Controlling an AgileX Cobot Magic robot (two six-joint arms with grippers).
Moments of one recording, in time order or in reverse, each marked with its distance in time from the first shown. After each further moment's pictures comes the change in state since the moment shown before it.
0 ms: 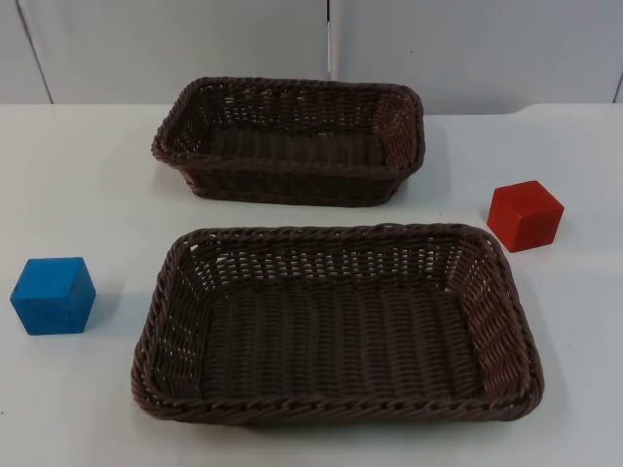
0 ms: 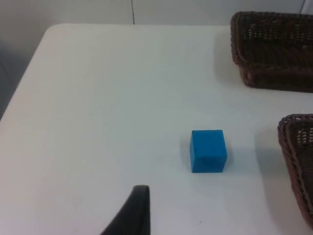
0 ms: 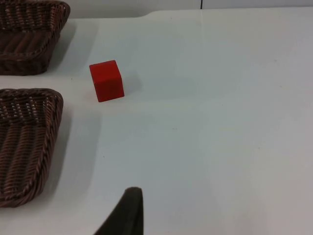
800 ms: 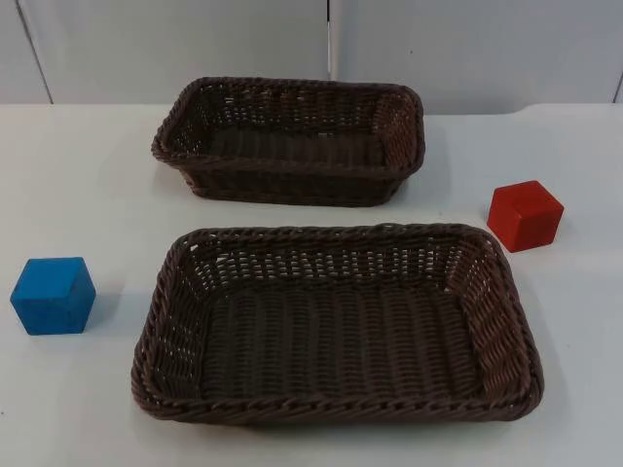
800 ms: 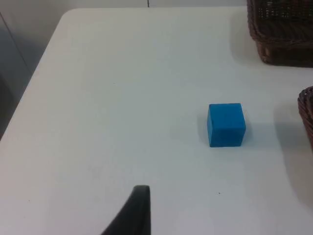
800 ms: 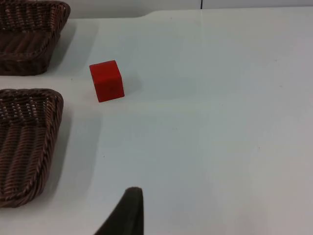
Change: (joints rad) right arm 0.000 0.000 0.000 0.000 0.000 0.002; left arm 0.000 -0.195 0.063 0.058 0.130 0.000
